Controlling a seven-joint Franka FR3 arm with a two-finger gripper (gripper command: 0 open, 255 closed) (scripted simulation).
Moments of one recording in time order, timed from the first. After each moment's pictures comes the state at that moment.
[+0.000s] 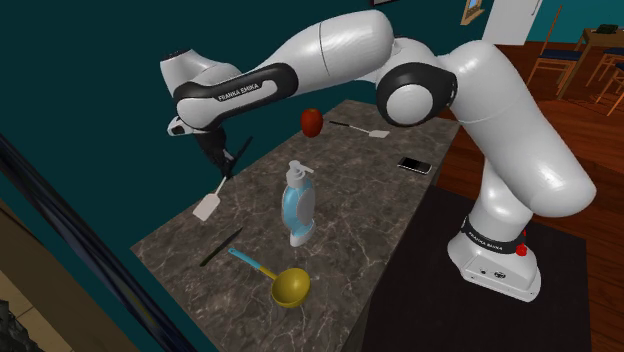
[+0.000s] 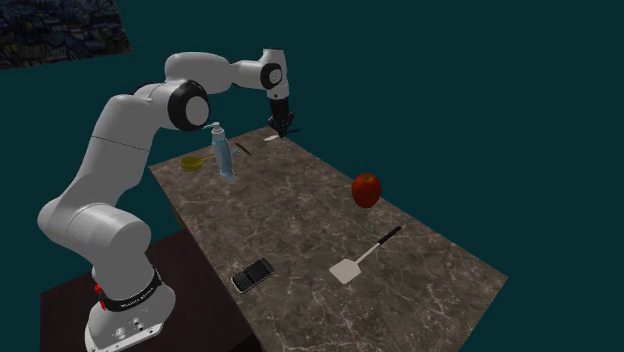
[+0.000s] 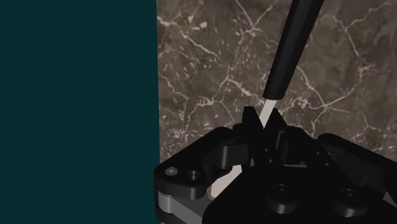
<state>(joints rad) 0.53 0.75 -0.13 -1.10 0.03 1.82 -1.18</state>
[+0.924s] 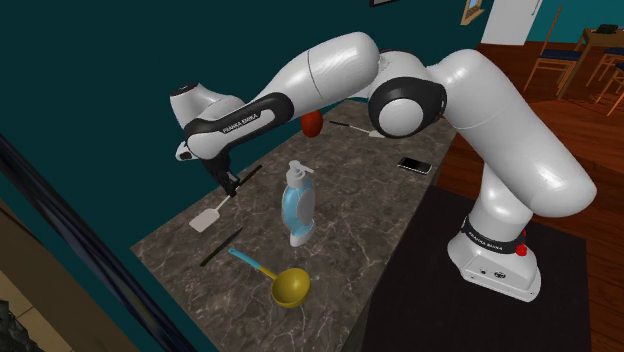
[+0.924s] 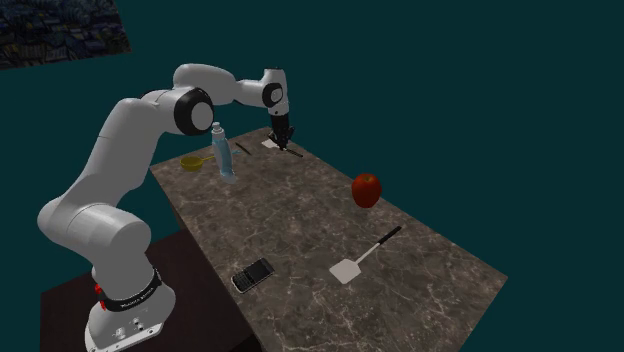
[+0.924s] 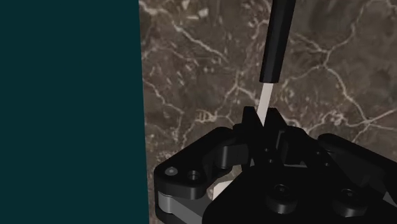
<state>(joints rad) 0.54 0.82 -0.13 -1.16 0.03 1.95 -1.16</state>
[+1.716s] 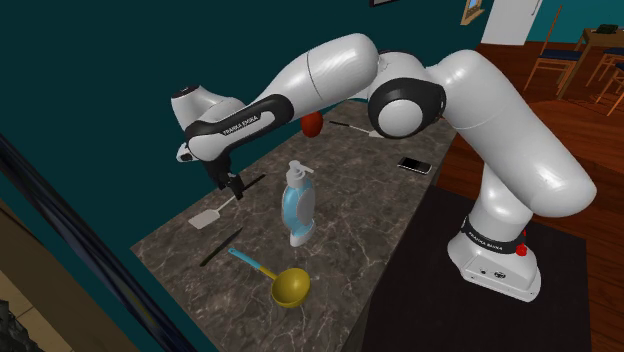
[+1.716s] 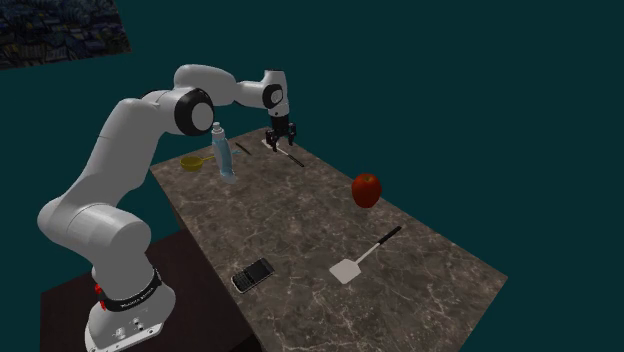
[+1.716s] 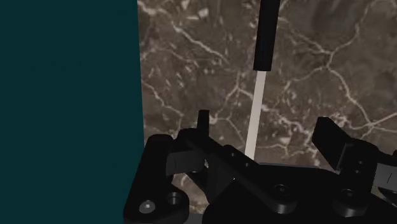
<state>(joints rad) 0.54 0.83 -0.13 -1.16 0.03 1.96 -1.16</state>
